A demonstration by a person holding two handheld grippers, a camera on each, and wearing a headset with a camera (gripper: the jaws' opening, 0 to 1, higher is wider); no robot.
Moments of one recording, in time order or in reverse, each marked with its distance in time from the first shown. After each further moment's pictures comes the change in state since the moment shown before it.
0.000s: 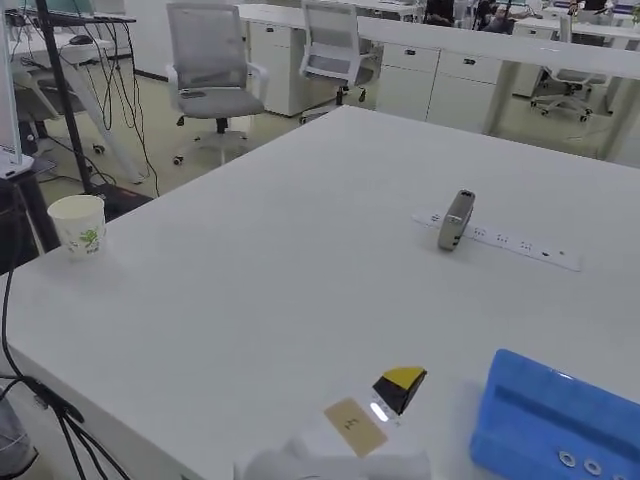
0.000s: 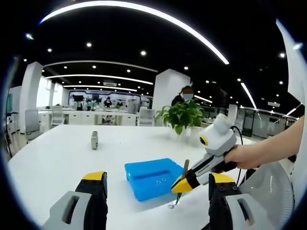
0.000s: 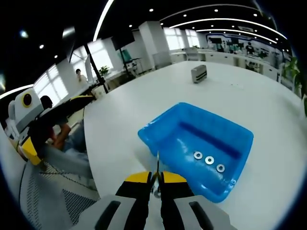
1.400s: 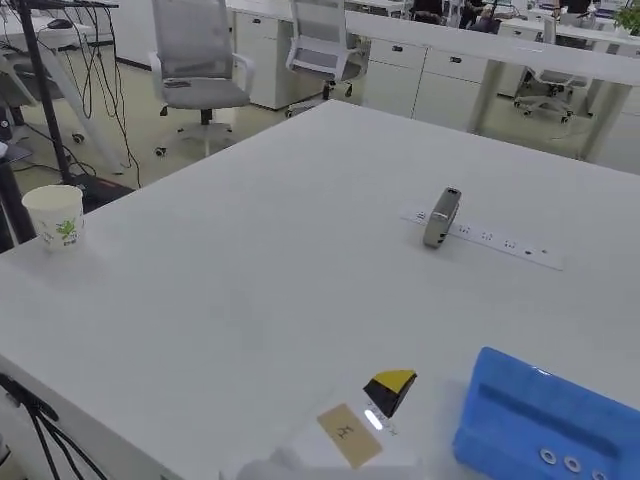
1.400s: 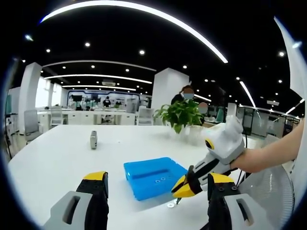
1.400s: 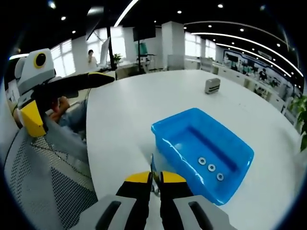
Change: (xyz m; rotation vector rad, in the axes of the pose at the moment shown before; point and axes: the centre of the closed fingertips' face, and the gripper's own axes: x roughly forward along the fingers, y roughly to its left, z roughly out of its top) left arm 0.000 -0.002 -0.002 0.009 0.007 -0.007; right arm 0.001 0.013 -0.009 -0.244 0.014 -0.047
